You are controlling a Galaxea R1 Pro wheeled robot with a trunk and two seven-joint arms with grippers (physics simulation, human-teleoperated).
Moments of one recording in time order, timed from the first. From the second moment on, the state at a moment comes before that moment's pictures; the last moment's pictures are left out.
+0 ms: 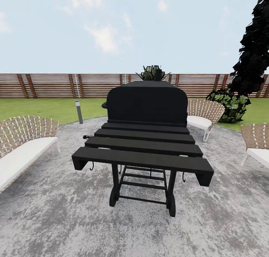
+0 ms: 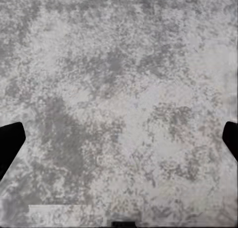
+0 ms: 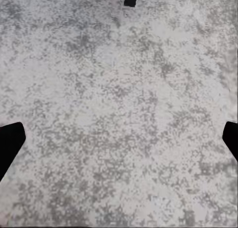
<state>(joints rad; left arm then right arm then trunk) -0.11 0.03 0.00 -0.30 0.01 -0.30 0.00 -0.06 -0.07 0.00 -0.33 0.00 -0.40 0.00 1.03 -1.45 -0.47</state>
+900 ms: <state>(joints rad) -0.18 0.03 0.00 -0.32 0.00 -0.30 -0.01 -0.06 -0.07 0.00 -0.50 0.00 -0.40 0.00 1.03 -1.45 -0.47</state>
